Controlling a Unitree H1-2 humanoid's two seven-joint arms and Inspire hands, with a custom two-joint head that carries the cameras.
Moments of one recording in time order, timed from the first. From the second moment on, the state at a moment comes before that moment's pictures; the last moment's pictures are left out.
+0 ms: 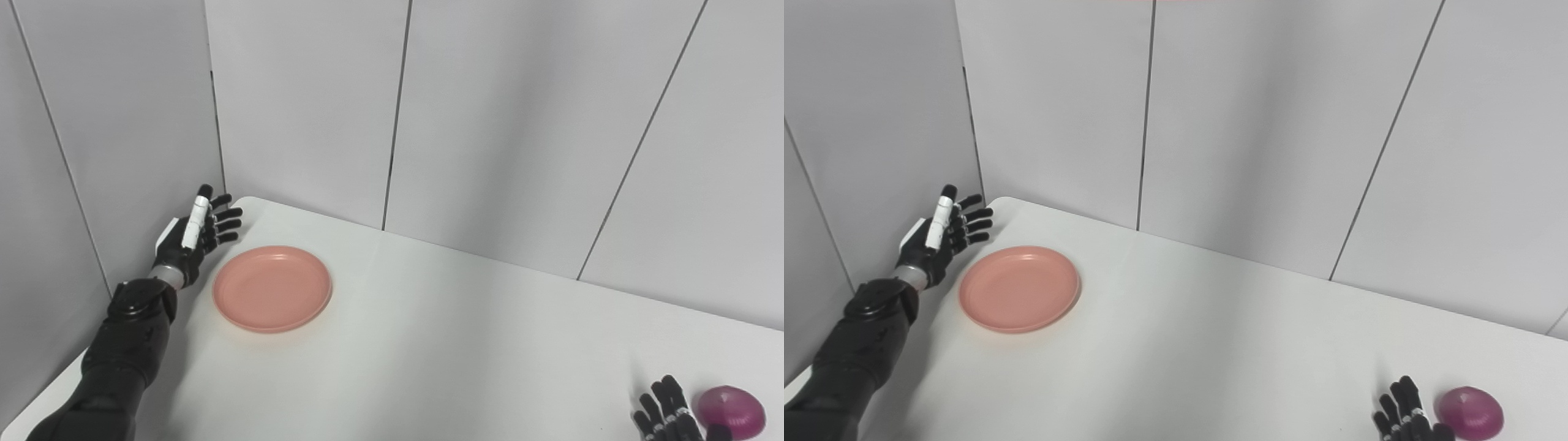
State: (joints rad) left arm -0.59 0.50 0.29 0.92 -0.27 -0.15 -0.24; right arm 0.00 -0.12 -0.14 0.02 0.34 0.00 0.24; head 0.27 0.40
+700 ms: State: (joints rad) left arm -0.45 0.46 0.27 0.64 -0.28 0.00 -0.25; right arm 0.00 -0.12 -0.14 0.02 0.33 0.00 0.24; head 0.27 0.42
